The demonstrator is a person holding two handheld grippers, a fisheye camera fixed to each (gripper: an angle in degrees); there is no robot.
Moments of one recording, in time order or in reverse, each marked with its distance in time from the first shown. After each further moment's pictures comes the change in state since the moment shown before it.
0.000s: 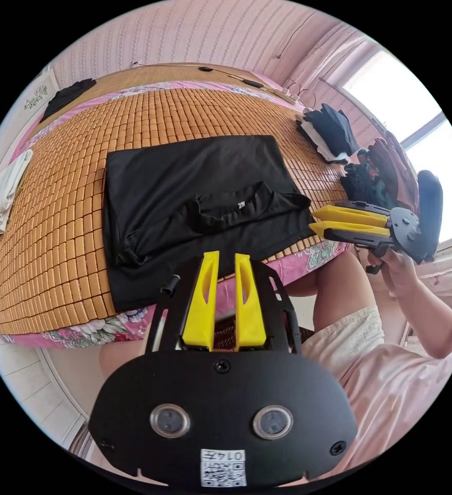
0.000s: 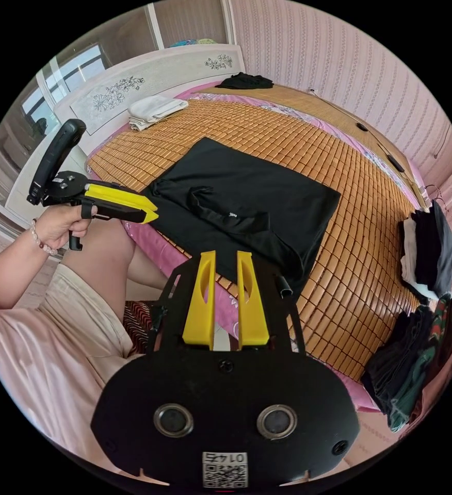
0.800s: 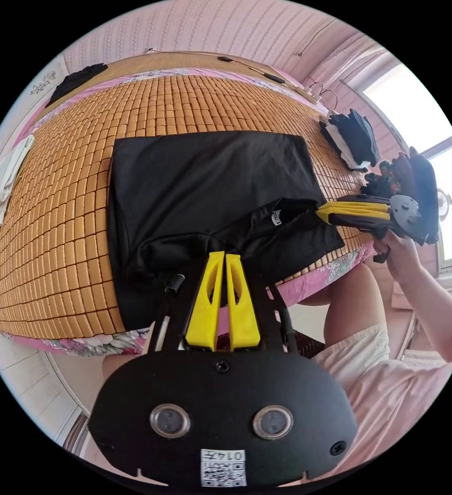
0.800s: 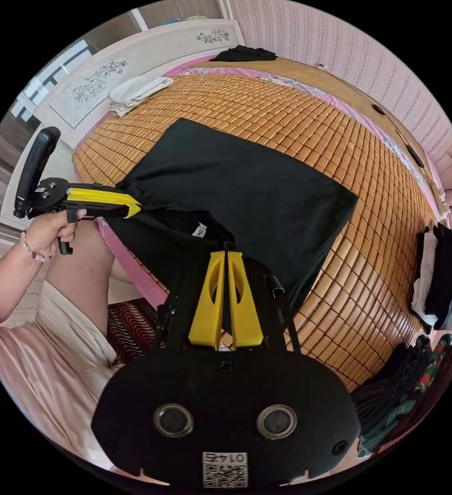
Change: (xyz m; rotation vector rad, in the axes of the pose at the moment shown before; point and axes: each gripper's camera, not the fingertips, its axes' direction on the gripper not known) left arm -0.092 -0.052 0.049 -0.053 -0.032 -0.056; right arm 0.024 -0.128 0.075 -0.117 -0.049 -0.030
